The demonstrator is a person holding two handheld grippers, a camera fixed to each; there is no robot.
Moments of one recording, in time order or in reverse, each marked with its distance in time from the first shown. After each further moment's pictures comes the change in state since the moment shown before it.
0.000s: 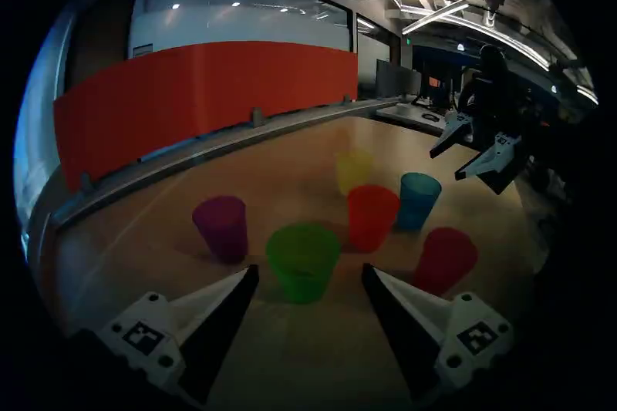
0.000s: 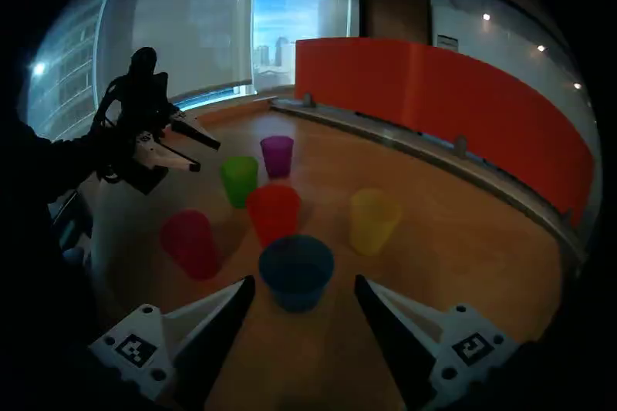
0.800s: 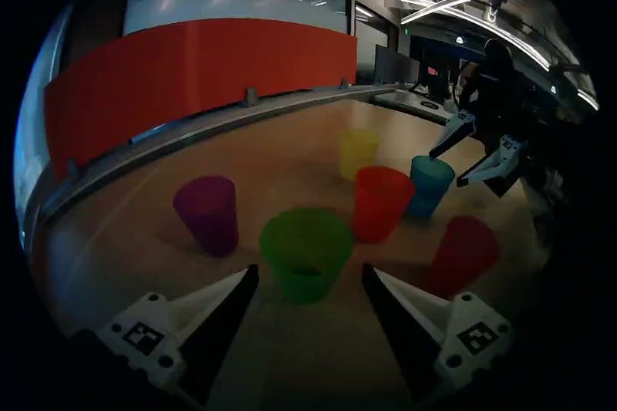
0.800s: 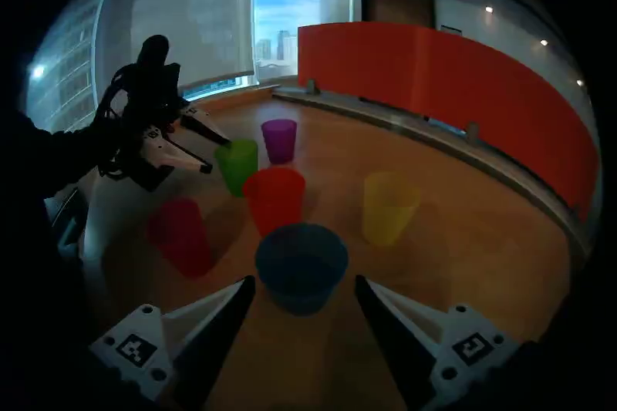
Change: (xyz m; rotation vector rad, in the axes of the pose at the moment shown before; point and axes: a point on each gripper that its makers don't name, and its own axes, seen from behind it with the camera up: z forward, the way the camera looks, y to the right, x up) left arm -0.020 -0.002 0.034 -0.035 -0.061 -0.011; right arm -0.019 -0.006 0.035 0.020 -0.033 0.009
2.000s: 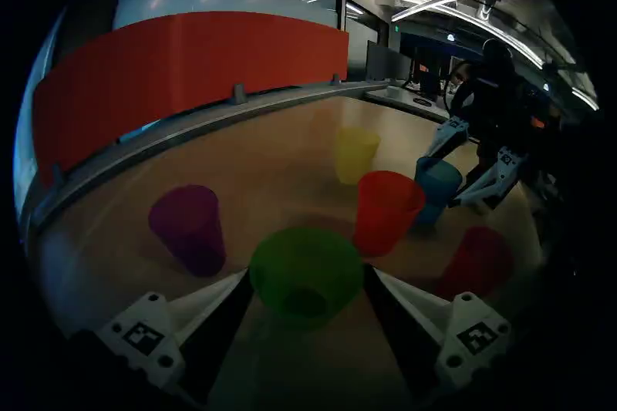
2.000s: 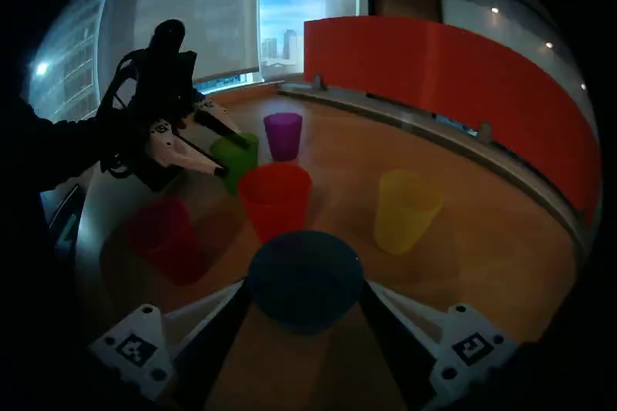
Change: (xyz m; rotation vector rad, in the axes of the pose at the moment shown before) left arm 0.007 0.001 0.036 -0.051 -0.010 0.011; right arm 0.000 -0.002 0.036 0.021 0.001 -0.016
